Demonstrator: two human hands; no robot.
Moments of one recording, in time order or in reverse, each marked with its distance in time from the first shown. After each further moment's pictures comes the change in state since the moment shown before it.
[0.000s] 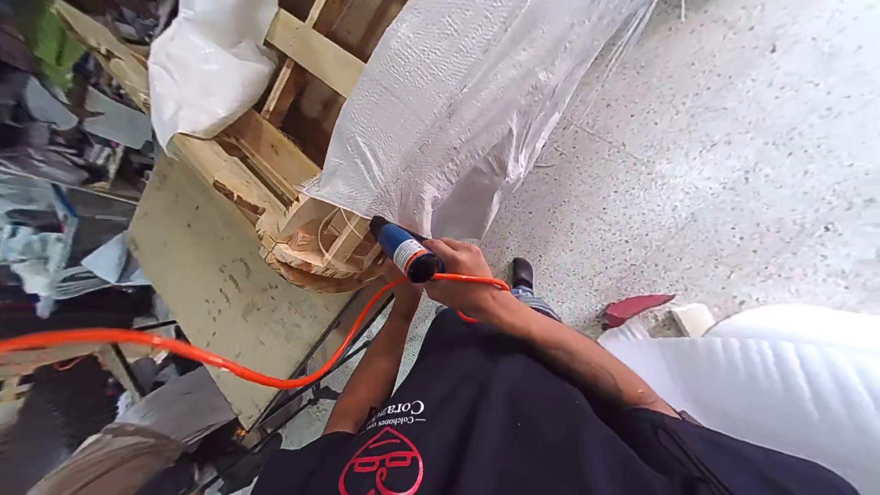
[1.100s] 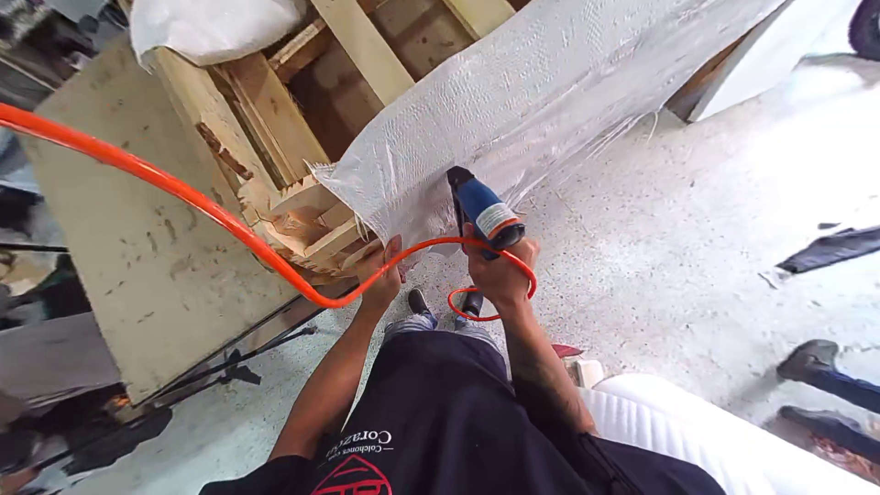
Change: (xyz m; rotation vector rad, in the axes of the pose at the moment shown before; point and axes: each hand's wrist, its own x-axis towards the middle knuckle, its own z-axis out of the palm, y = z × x) left_hand 0.036 -0.050 0.010 -0.040 0.096 0.451; right_hand 0.047 0.045 -0.063 -0.145 0.339 0.019
